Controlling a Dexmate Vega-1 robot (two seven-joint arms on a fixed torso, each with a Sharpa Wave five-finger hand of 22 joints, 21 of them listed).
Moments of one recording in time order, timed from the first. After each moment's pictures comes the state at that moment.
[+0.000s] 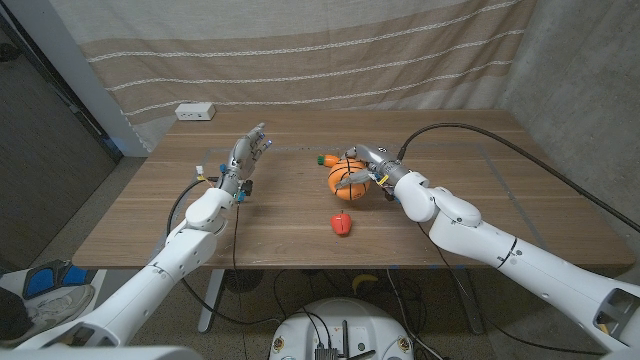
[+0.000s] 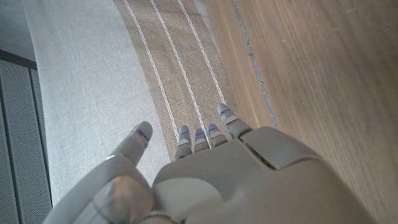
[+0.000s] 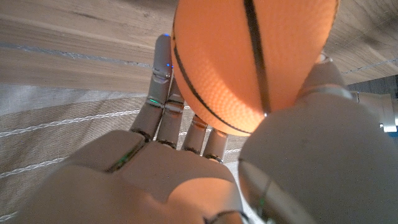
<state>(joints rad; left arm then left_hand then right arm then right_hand) 0.96 0.57 0.33 -1.46 -0.61 -0.35 0.03 0.12 0.12 0.71 0.01 0.20 0.04 -0.04 0.18 0.17 -0.07 -0.04 0.19 0.17 -0.05 -0.03 0.17 0.17 0.10 0.04 0.21 0.18 -0.78 -0.73 -0.78 -1.98 -0.49 -0.38 -0.06 0.98 -0.26 0.39 -0.15 0.20 0.87 -0.12 0.38 0.19 0.82 -0.07 0.53 0.41 0.90 0.06 0.49 0.89 0.73 0.00 1.26 0.42</state>
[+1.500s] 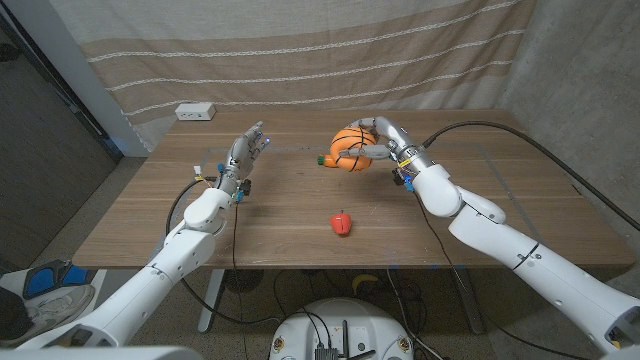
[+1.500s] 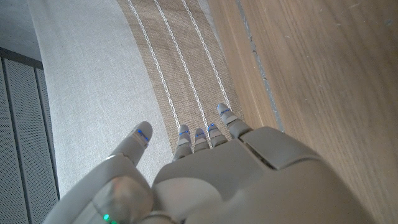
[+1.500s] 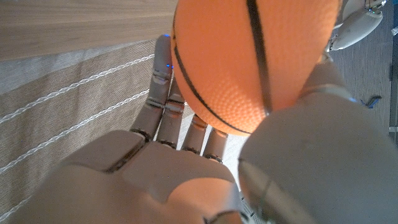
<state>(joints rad) 0.96 0.57 0.33 -1.46 -0.61 -0.36 0.03 0.12 0.12 0.71 0.01 0.20 0.05 -0.04 0.18 0.17 -0.07 -0.04 0.19 0.17 -0.05 -0.03 0.17 0.17 0.10 0.04 0.21 0.18 -0.90 -0.70 -0.55 -1.93 -0.23 -0.02 -0.25 0.98 -0.26 0.37 -0.15 0.21 0.87 -0.12 0.37 0.20 0.82 -0.06 0.54 0.41 0.91 0.05 0.49 0.91 0.73 0.00 1.29 0.39</state>
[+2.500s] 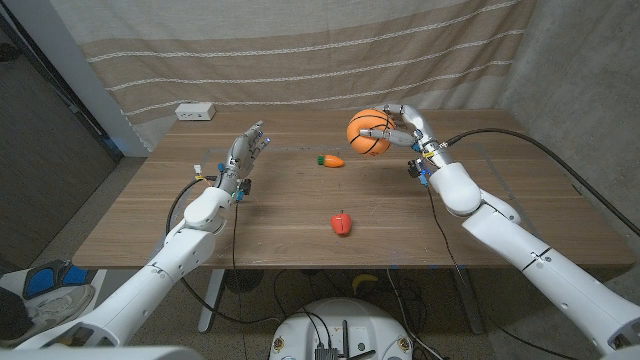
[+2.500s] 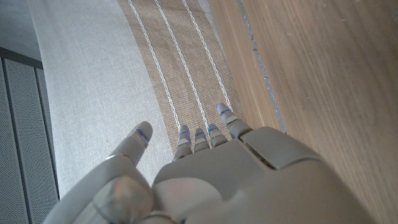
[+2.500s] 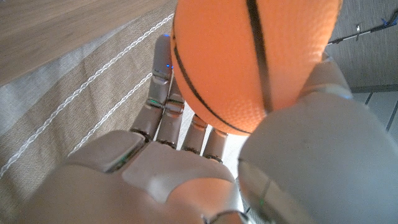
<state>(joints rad) 0.96 0.57 0.33 -1.45 -0.61 -0.36 0.03 0.12 0.12 0.71 0.01 0.20 0.05 -0.04 0.18 0.17 -0.06 -0.04 0.19 0.17 -0.05 -0.03 0.17 0.17 0.10 0.04 0.21 0.18 -0.96 -0.66 -0.41 -1.84 -0.03 0.15 -0.27 0.99 -0.27 0.37 -0.14 0.22 0.91 -0.11 0.35 0.20 0.83 -0.05 0.53 0.41 0.92 0.05 0.49 0.92 0.73 0.00 1.31 0.37</state>
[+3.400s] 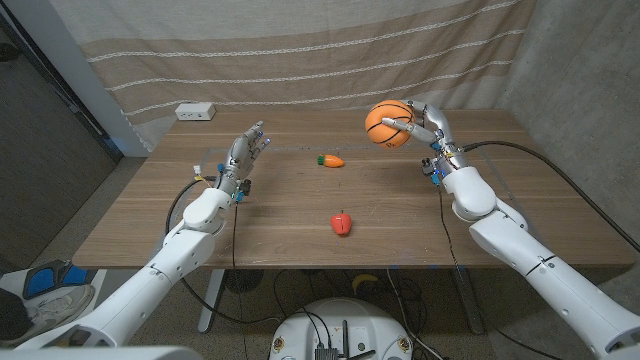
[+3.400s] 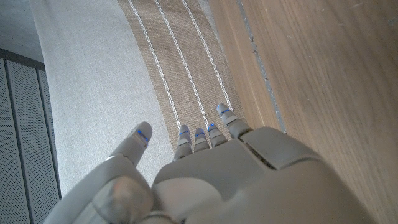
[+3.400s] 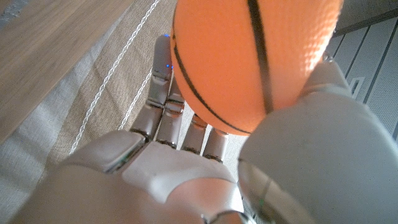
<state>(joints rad) 0.97 0.58 0.32 -1.47 -0.61 -0.36 0.02 0.11 0.12 0.71 0.01 0.20 0.05 -0.04 0.18 0.17 -0.06 -0.04 0.19 0.17 -0.05 -0.03 0.17 0.17 0.10 0.04 0.21 0.18 -1.00 -0.61 -0.34 -1.75 0.22 0.33 -0.24 0.99 -0.27 0.37 -0.14 0.22 0.91 -0.11 0.34 0.20 0.83 -0.05 0.53 0.41 0.92 0.05 0.49 0.92 0.73 0.00 1.32 0.35</state>
